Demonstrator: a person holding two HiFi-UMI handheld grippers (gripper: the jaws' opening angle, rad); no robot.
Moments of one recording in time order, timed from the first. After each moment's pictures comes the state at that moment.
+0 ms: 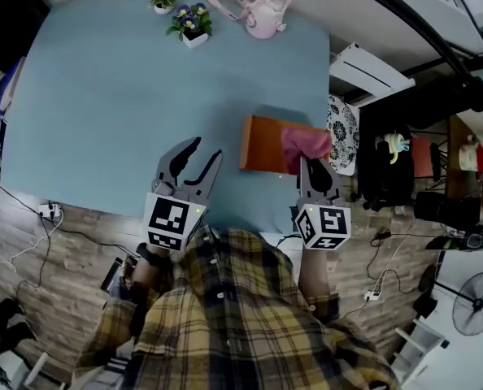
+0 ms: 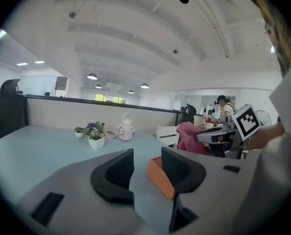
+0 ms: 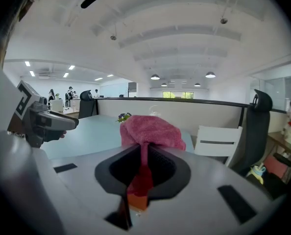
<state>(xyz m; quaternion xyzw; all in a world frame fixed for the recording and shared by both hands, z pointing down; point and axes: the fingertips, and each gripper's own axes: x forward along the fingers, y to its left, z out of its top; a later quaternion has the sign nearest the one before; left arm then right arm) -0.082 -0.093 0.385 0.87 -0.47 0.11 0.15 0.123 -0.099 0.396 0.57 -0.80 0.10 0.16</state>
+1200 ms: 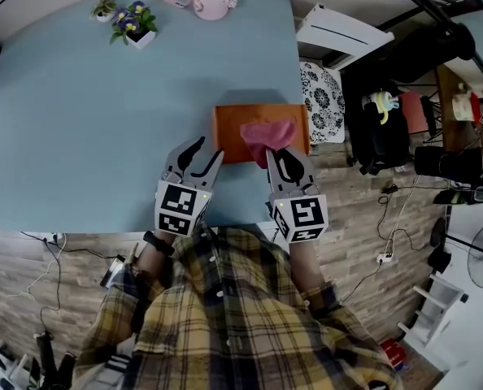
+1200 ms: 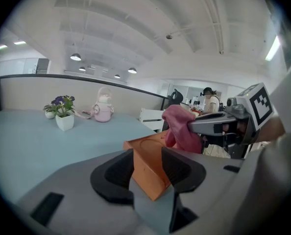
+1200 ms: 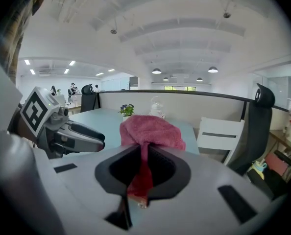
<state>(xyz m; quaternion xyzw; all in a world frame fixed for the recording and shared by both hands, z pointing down) 0.007 -0.104 0.470 0.89 -0.37 0.18 0.20 0.123 -0.091 0.432 0.55 -0.80 0.12 0.19</state>
